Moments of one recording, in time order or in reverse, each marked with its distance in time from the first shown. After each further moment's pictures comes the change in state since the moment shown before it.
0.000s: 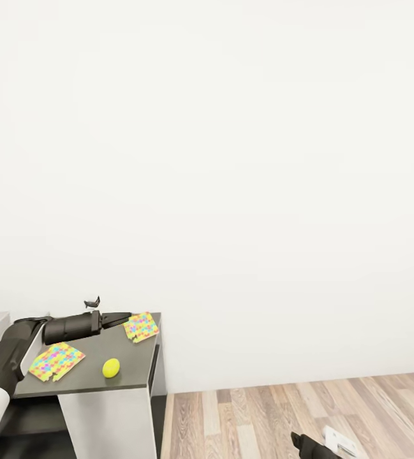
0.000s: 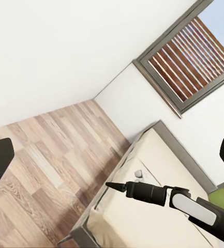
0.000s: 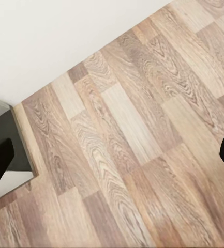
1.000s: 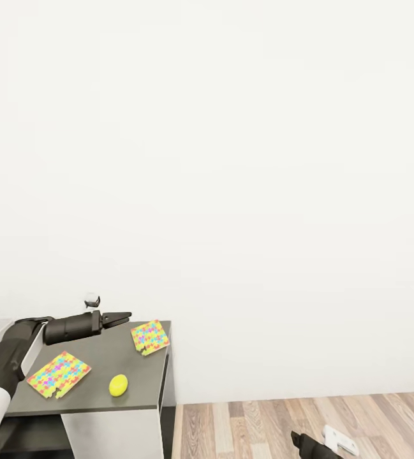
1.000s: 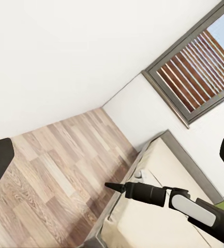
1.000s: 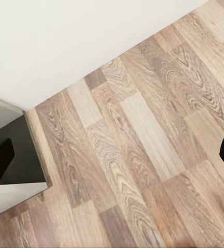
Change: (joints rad) left arm 0.000 -0.004 0.003 0.002 0.001 0.000 0.002; right arm 0.000 -0.001 0.001 -0.004 0.004 -0.001 -0.001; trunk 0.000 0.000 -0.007
